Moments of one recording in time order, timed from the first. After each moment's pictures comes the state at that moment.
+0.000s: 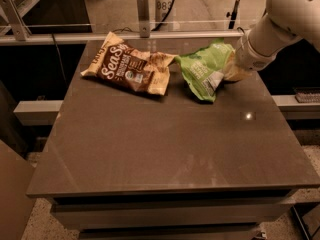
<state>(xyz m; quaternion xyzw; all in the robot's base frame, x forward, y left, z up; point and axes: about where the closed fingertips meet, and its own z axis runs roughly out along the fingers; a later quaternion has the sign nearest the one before) 0.654 -0.218 0.837 -0.70 0.67 -0.06 0.22</state>
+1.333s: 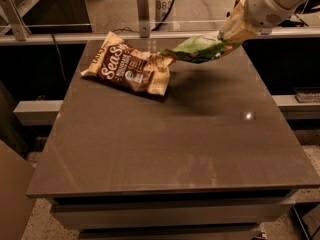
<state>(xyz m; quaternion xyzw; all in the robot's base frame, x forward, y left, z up) 0.645 -0.185 0.970 -0.68 0.66 -0.06 0.32</state>
